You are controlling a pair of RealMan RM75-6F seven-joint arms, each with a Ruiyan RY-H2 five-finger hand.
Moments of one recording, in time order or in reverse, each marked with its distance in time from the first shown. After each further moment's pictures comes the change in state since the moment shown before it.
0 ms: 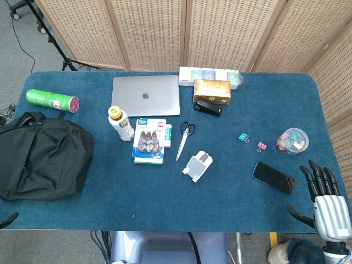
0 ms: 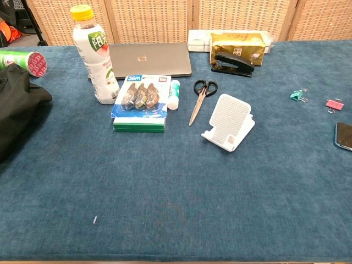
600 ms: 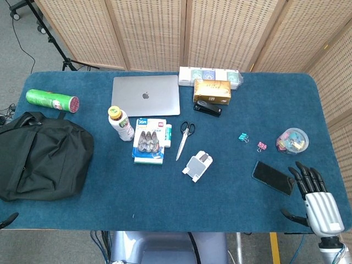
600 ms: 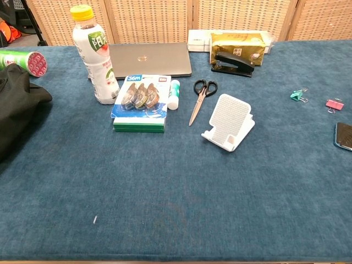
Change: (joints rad) left arm 0.004 0.002 -0.002 -0.005 0.005 0.009 -0.003; right arm 0.062 0.050 -0.019 0.012 0.020 -0.152 0.120
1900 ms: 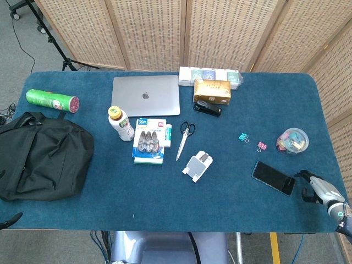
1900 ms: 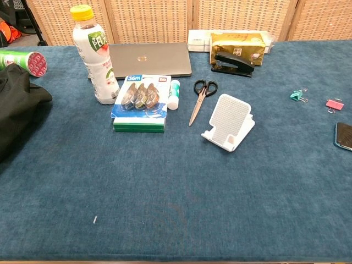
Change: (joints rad) left arm -0.014 -0.001 0.003 -0.013 0.002 -0.037 0.023; right arm 0.381 0.011 -0.019 0.442 0.393 -0.908 0.478
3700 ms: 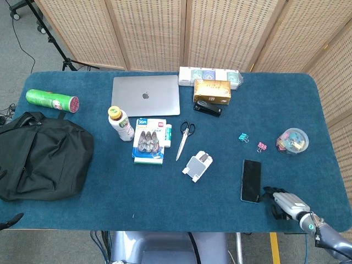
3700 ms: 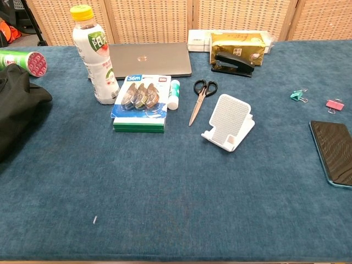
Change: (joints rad) left arm -0.004 0.006 0.005 -0.006 0.003 -0.007 -0.005; right arm 0.071 0.063 -0.064 -0.338 -0.153 -0.068 -0.189
